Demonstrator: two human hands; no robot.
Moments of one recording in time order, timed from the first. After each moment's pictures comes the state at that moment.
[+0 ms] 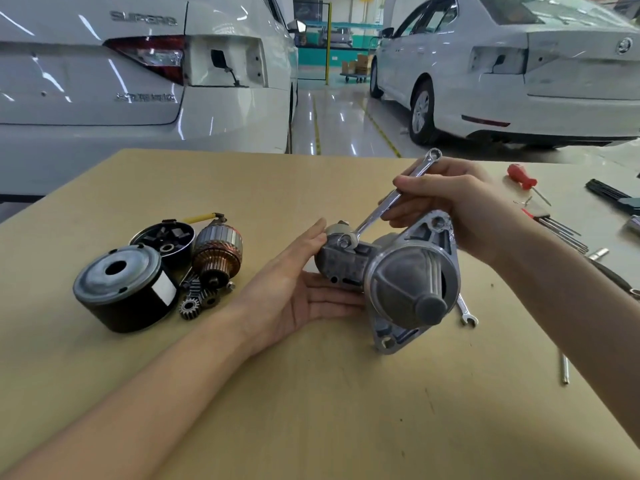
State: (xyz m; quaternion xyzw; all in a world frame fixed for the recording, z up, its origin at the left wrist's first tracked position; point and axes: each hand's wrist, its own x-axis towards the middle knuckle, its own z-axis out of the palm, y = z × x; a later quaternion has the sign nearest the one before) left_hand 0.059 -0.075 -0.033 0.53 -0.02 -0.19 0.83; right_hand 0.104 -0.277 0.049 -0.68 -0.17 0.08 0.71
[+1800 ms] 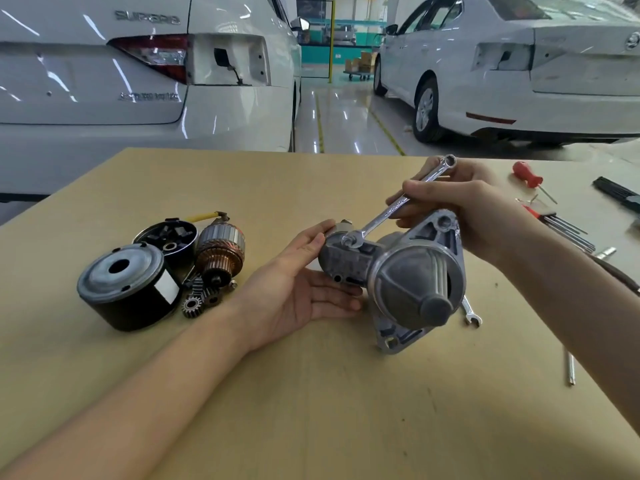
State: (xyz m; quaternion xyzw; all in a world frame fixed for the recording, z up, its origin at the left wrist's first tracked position) left_hand 0.063 -0.070 -0.036 0.51 -0.06 -0.21 0.83; right_hand 0.106 -0.286 0.044 -0.69 -0.18 0.08 0.70
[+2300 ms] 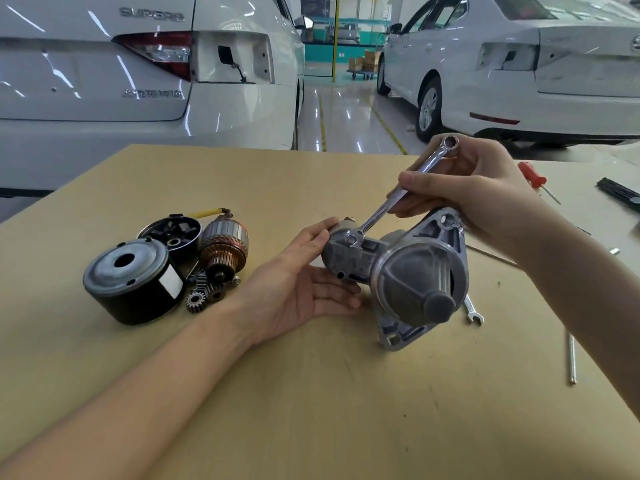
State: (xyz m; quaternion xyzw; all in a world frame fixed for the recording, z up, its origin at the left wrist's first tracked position) left_hand 0.062 -0.070 -0.036 0.52 -0.07 -0.21 0.82; right_hand 0.090 -0.274 0.060 -0.73 -0.22 0.01 0.65
